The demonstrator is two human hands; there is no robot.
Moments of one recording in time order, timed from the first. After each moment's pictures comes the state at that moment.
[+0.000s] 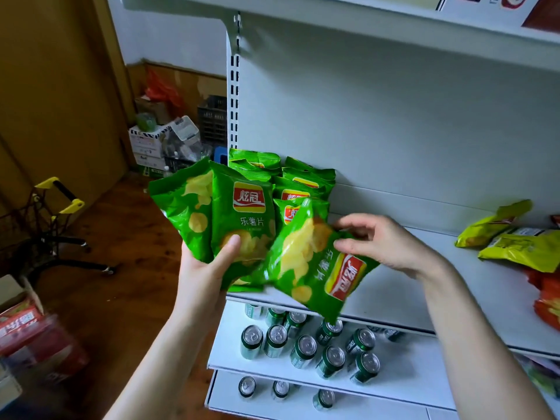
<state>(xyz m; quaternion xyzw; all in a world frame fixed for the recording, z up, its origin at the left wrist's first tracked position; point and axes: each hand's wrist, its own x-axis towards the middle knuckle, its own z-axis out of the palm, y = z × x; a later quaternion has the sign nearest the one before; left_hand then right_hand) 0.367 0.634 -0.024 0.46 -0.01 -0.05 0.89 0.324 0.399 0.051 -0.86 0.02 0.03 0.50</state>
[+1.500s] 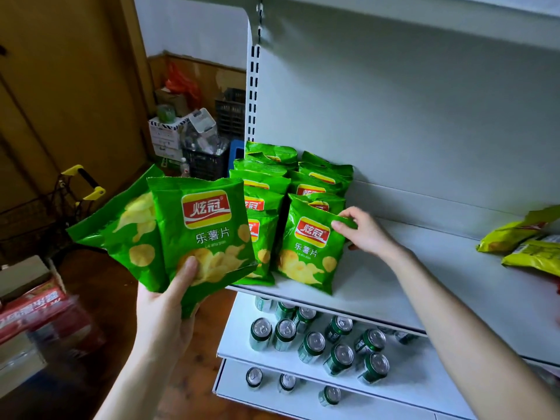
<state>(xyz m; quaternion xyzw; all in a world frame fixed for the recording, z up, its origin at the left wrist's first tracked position) 0.340 0.682 -0.038 0.46 0.10 0.04 0.88 0.404 0.371 -0.034 -0.92 0.11 -0.03 0.39</state>
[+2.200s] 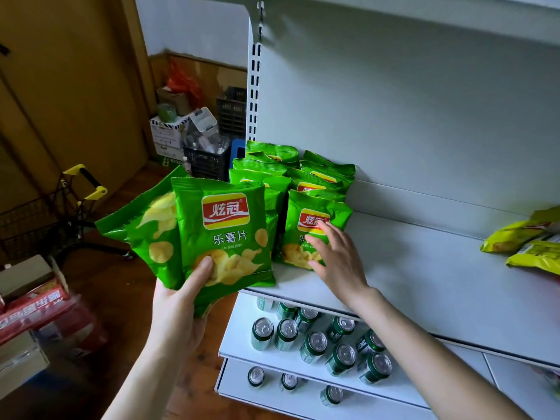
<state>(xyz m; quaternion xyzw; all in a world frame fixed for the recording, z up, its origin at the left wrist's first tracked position) 0.342 0.671 -0.036 0.45 0.09 -0.01 0.89 0.377 0.417 -0.094 -0.97 -0.06 -0.23 0.05</state>
